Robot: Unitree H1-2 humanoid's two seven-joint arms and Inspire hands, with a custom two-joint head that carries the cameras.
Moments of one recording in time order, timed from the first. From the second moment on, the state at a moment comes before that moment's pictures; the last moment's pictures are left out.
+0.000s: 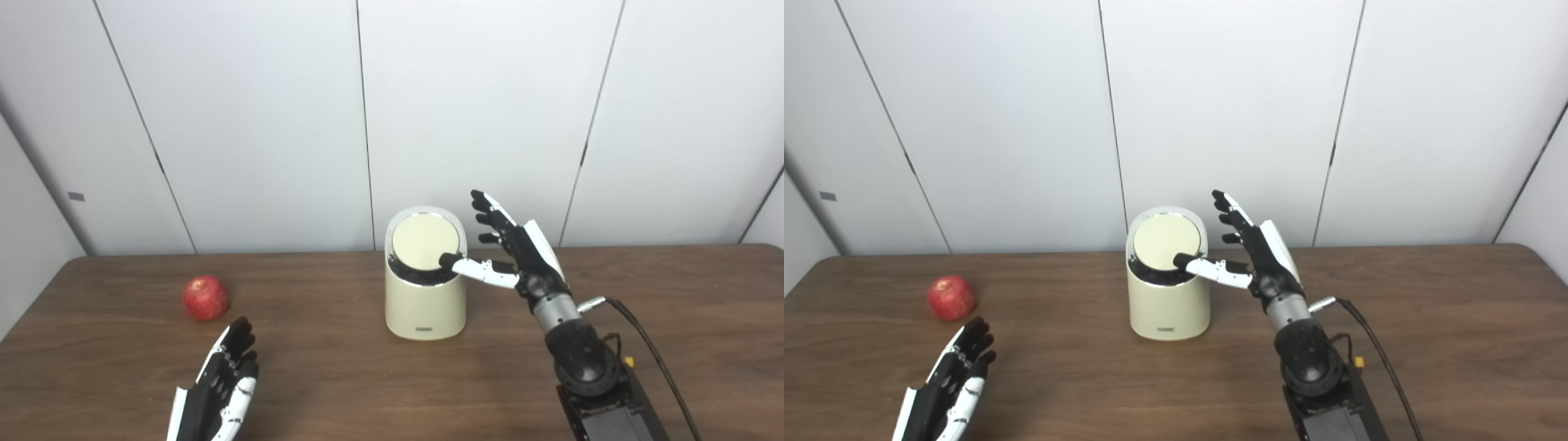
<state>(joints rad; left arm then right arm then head) 0.11 0.05 0.11 -0.08 -0.08 -0.27 -0.04 -0.52 -0.11 0.12 0.10 -0.35 0.17 0.00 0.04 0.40</state>
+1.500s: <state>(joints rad) 0.11 0.02 0.10 -0.09 -0.08 -0.25 -0.04 -0.69 -0.20 0.32 0.30 -0.64 0.04 -0.13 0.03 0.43</state>
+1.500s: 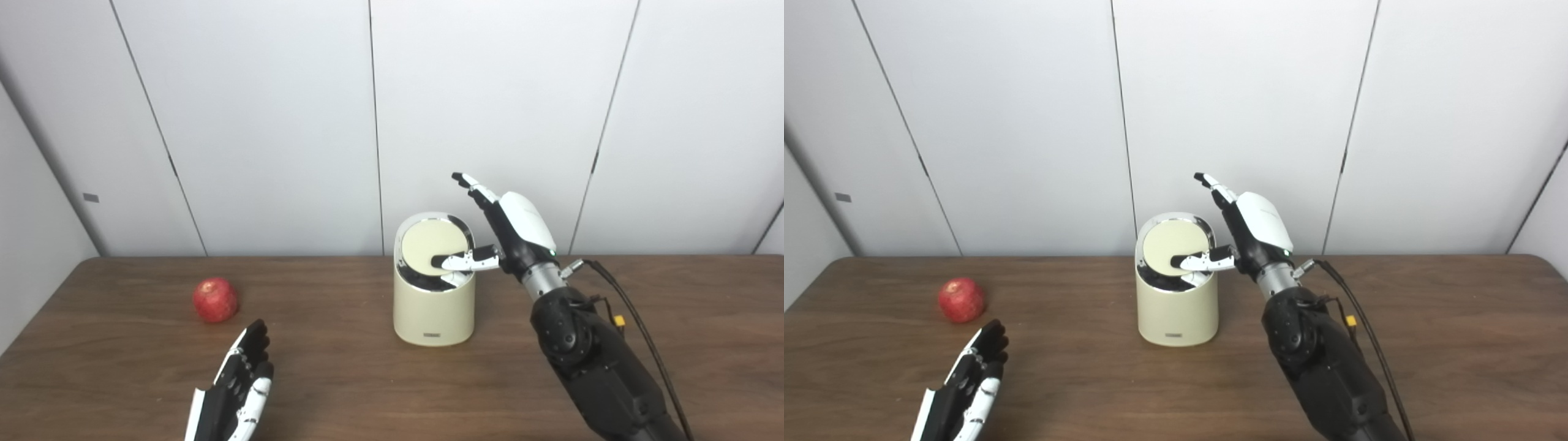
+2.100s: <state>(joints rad) 0.11 0.01 0.10 -0.08 -0.09 -0.25 -0.04 -0.67 -0.16 0.26 0.30 -0.58 0.01 -0.15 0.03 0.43</state>
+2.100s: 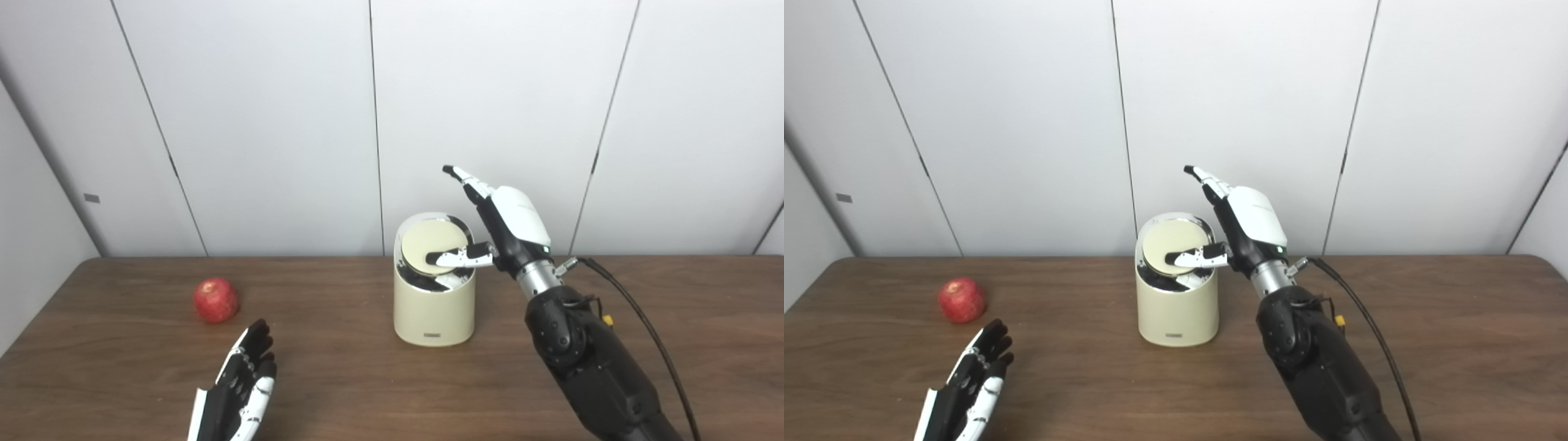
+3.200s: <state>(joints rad) 0.10 0.03 0.10 -0.08 -0.09 -0.25 -0.04 -0.09 -0.24 -0.09 -0.12 0.03 0.11 0.11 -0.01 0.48</state>
